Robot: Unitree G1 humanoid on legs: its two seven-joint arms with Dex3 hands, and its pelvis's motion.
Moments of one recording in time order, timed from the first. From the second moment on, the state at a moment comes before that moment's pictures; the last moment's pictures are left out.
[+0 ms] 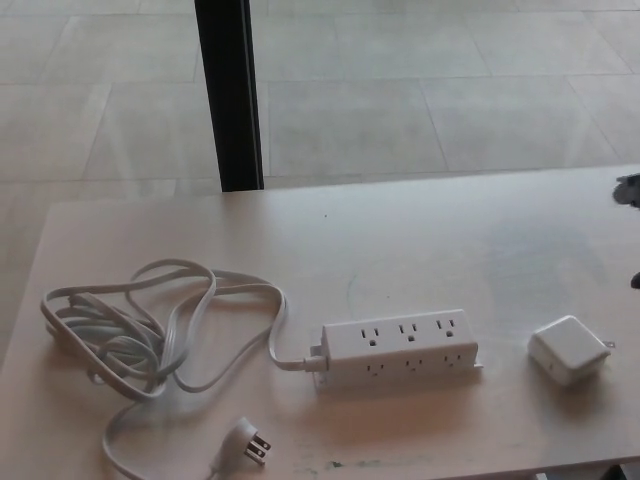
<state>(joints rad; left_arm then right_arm) 0.05 0.65 0.37 1.12 -0.09 -0.12 -0.02 -0.79 -0.83 0.37 0.48 -0.92 0.09 0.51</state>
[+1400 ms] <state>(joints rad) 0.06 0.64 0.37 1.13 -0.09 -0.12 -0.02 -0.07 -0.80 -0.83 0.68 -0.51 0.01 0.36</state>
